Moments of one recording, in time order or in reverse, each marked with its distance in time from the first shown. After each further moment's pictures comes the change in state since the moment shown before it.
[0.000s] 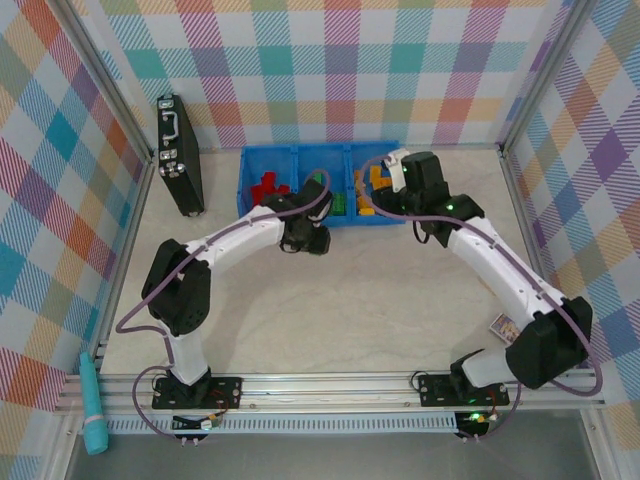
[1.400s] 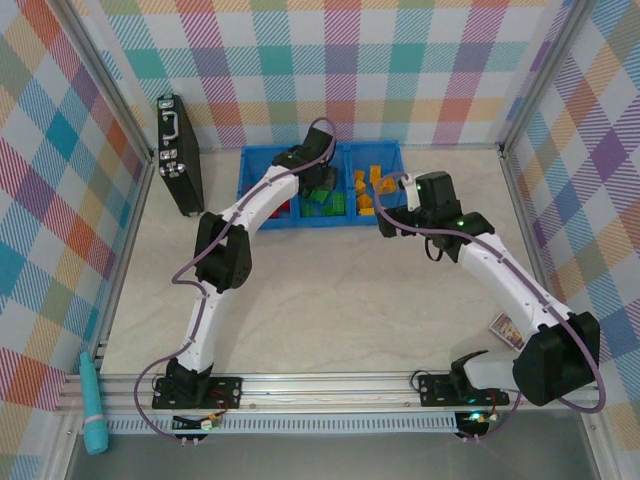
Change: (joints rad) left arm 0.166 0.503 0.692 0.091 -0.142 0.146; right arm -0.090 -0.079 -0.172 -0.004 -0.059 0.063
